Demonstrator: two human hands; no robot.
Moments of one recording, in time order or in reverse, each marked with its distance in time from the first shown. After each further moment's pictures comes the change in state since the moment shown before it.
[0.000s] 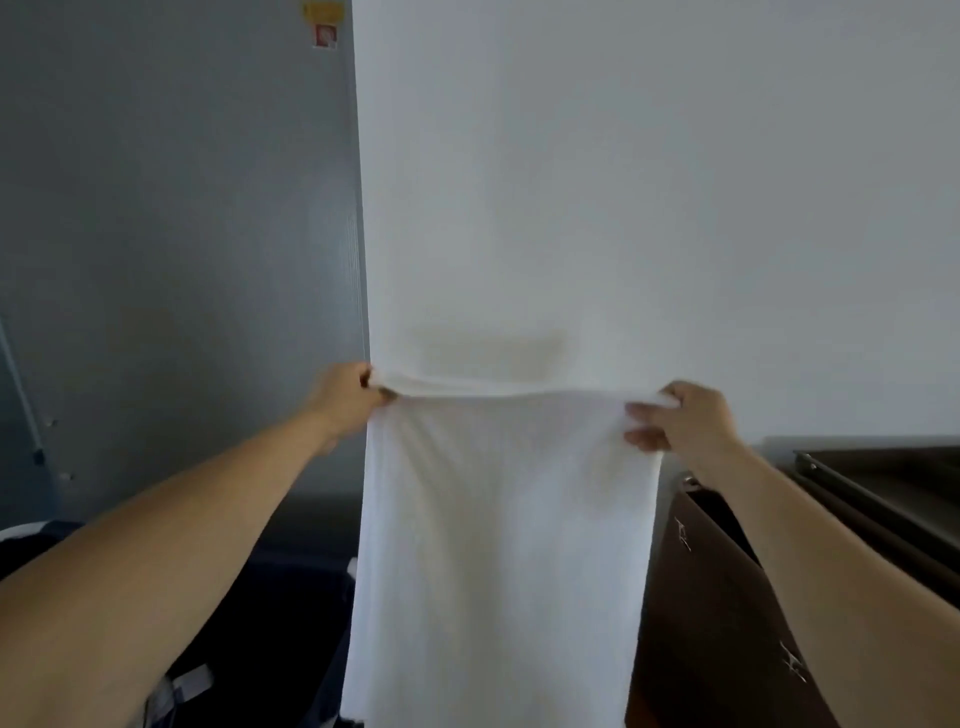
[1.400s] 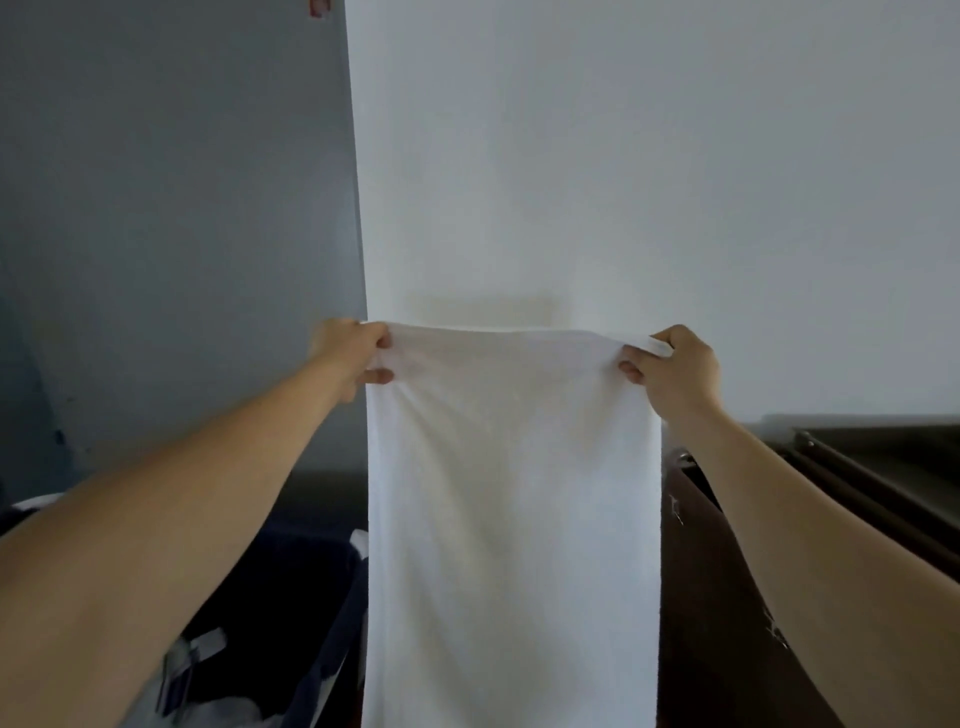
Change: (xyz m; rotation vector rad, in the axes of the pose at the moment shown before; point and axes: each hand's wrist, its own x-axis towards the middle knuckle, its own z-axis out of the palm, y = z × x) left_hand 0.010 0.033 0.012 -0.458 0.171 -0.260; right_hand -0.003 -0.013 0.006 -0.045 0.186 -0.163
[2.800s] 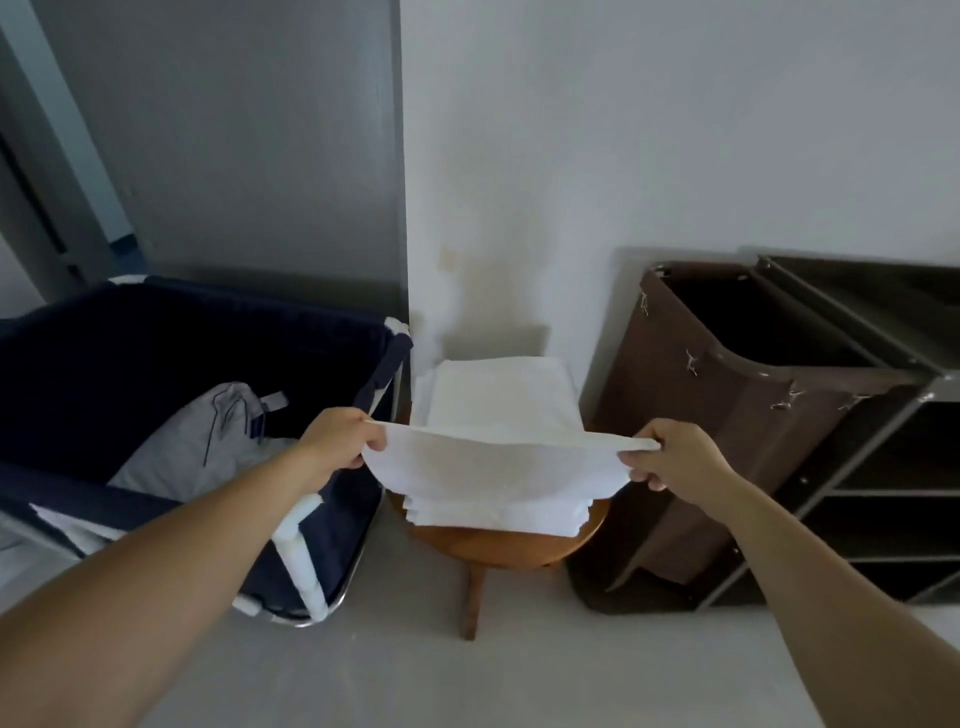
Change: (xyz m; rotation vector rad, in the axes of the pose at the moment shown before) left_hand -0.351 -0.208 -0.144 0.346 -0.237 -0.441; right_hand -0.334 0.116 -0.147 -0.529 -0.619 0.256
